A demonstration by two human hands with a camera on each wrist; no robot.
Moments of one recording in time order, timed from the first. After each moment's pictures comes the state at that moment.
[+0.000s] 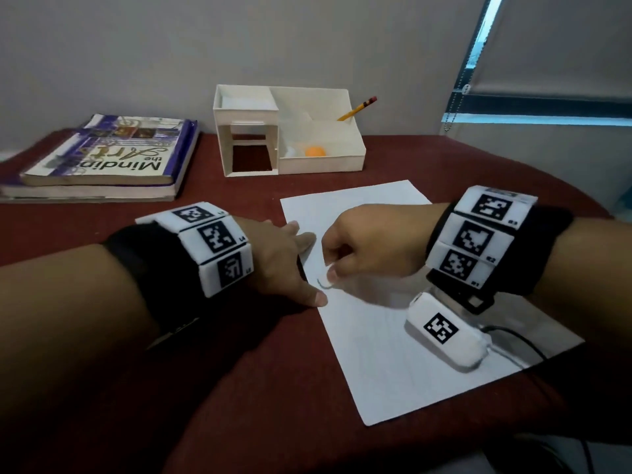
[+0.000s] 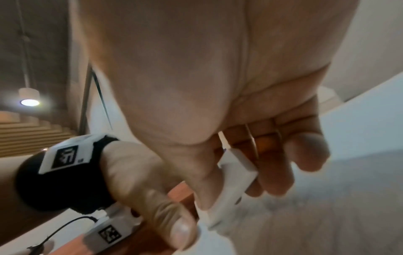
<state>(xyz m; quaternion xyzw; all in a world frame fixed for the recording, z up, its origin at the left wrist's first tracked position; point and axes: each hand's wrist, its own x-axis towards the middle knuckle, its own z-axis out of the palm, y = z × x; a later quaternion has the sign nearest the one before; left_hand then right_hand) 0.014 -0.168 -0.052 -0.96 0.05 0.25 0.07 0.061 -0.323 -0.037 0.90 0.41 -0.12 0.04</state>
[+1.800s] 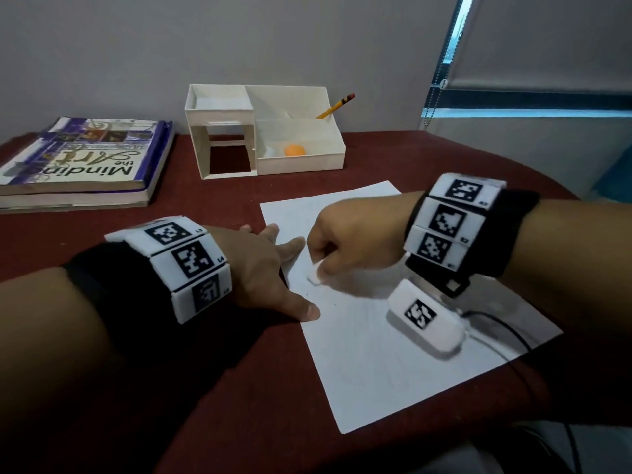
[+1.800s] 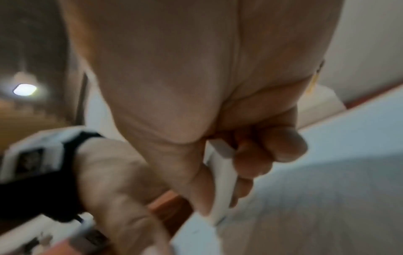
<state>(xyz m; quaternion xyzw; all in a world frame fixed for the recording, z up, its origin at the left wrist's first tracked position) 0.013 -0.170 -0.059 -0.96 0.04 0.28 0.08 0.070 -0.327 -0.036 0.90 0.42 -0.13 0.05</state>
